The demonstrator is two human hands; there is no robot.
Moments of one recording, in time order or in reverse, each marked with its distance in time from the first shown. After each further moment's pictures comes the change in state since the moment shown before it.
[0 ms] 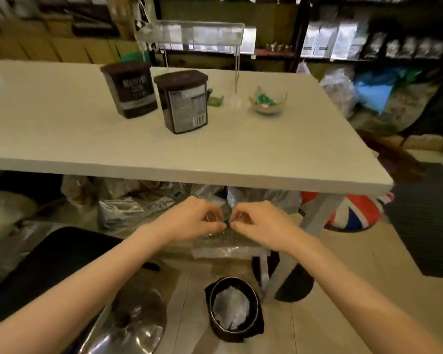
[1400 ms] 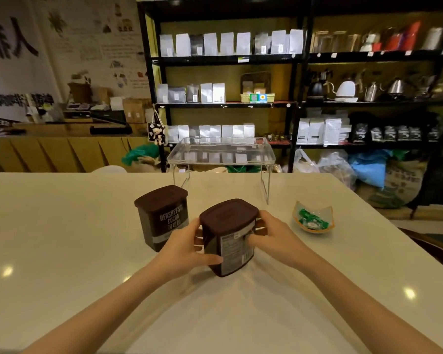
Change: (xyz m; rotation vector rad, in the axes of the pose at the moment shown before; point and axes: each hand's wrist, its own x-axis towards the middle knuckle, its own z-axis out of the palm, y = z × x) left_hand 0.103 -0.131 -0.176 -0.343 0.394 0.003; right_hand 0.223 -0.035 -0.098 0.533 0.359 0.029
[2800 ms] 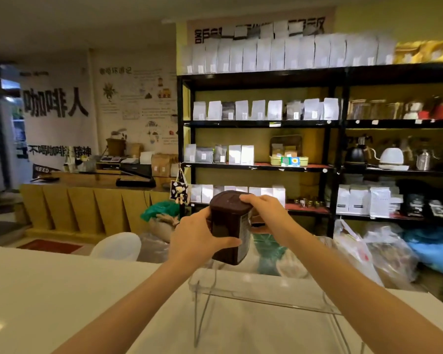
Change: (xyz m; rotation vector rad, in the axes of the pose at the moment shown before) left_hand 0.258 -0.009 -0.152 0.259 0.537 0.125; right_hand 0.337 -0.120 -0.028 0.342 0.079 -0.019
